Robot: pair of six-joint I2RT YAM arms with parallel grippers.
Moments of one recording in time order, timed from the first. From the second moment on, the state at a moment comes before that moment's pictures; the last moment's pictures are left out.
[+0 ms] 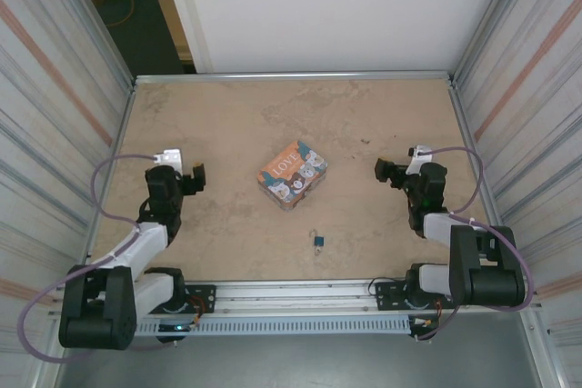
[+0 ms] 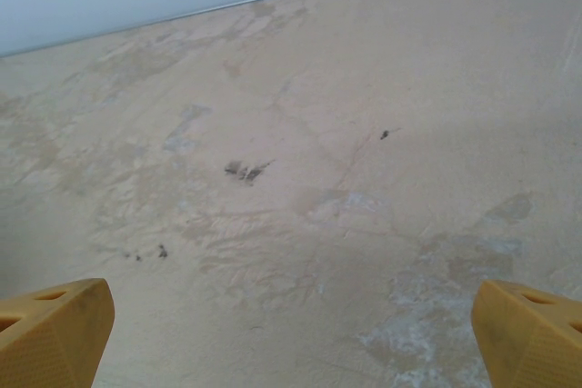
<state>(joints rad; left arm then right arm) -0.06 1.08 0.31 0.34 -0.19 0.00 -0.03 1.28 0.27 0.66 -0.16 0.17</state>
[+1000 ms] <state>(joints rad) 0.03 1.50 0.31 0.83 -0.01 0.00 -0.11 1.30 0.27 0.69 -0.16 0.14</state>
